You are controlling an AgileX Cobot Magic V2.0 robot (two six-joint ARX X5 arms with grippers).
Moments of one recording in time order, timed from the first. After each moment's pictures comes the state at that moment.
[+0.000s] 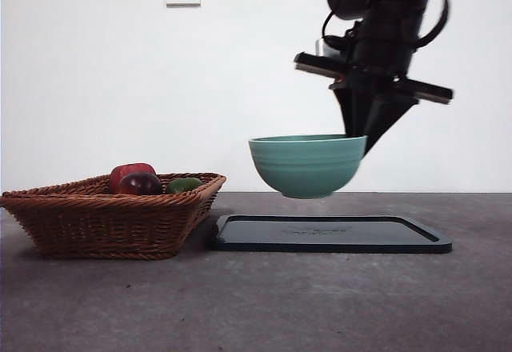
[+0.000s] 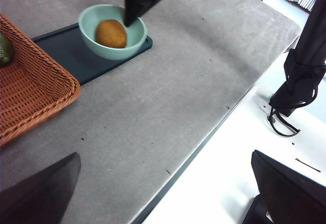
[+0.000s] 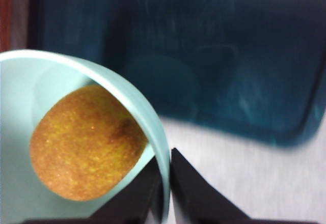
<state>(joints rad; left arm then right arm) -1.02 0.40 1.00 -1.09 0.00 -0.25 0.44 1.84 1.58 -1.02 -0.16 0.34</state>
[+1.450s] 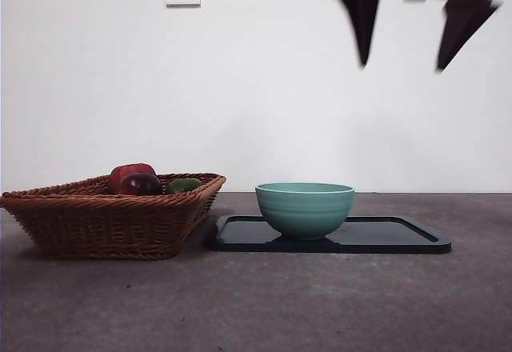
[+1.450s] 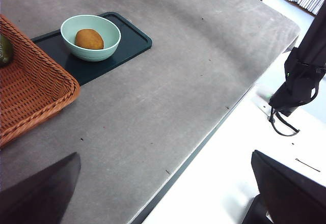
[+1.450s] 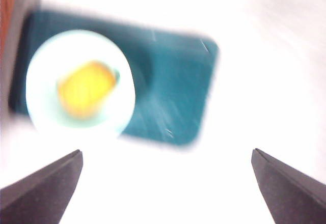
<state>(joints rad) -1.02 0.40 1.00 -1.09 0.00 -0.25 0.37 1.68 1.81 -1.28 0.05 0.22</state>
